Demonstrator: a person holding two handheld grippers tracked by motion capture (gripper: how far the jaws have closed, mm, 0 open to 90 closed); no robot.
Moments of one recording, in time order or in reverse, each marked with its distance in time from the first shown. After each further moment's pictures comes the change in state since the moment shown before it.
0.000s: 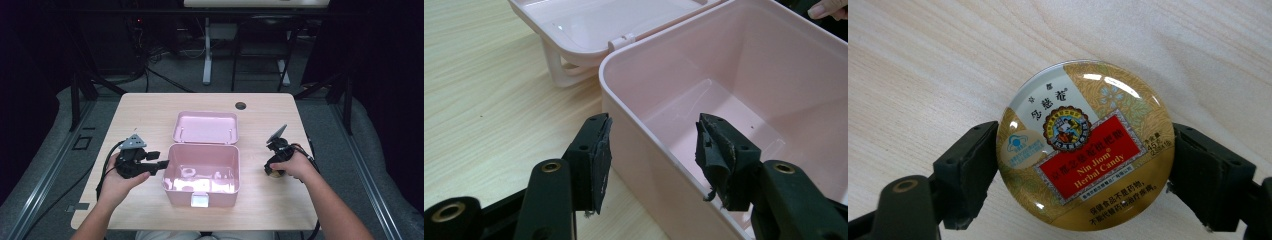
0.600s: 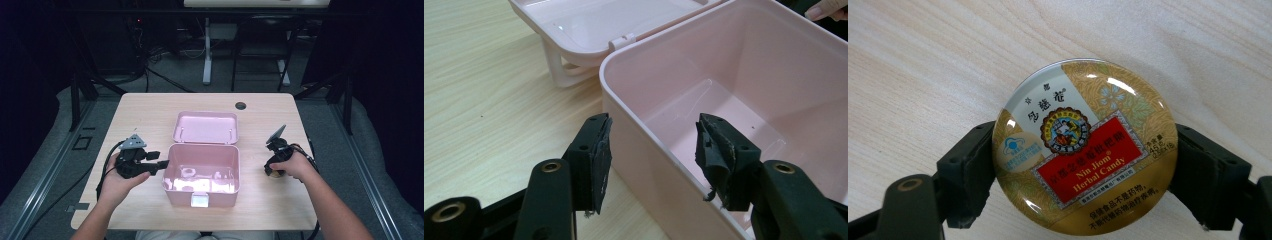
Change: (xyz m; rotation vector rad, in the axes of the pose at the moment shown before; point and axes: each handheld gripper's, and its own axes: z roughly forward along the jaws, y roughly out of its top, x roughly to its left) left arm 0.000 0.000 0.000 -0.001 0.001 -0.003; right arm 0.000 0.002 0.003 0.025 -0.002 0.012
